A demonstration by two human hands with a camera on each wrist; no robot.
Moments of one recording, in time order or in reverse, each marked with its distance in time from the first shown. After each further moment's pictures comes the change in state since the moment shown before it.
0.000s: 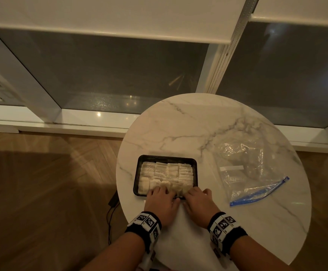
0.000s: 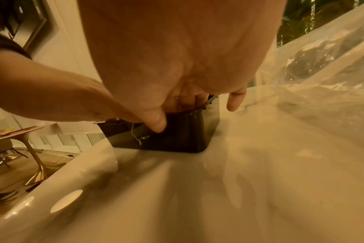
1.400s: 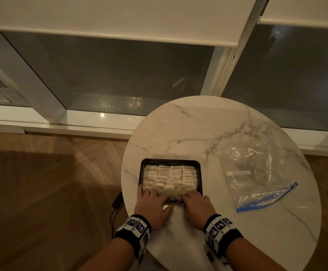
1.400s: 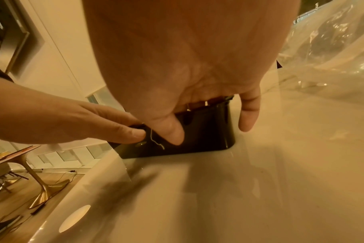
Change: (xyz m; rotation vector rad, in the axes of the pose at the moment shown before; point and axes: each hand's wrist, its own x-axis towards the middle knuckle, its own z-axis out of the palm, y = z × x) left_hand -0.013 -0.039 -0.025 0.164 -0.115 -0.032; right_hand 0.018 -0.027 -0.005 0.038 -0.086 0.084
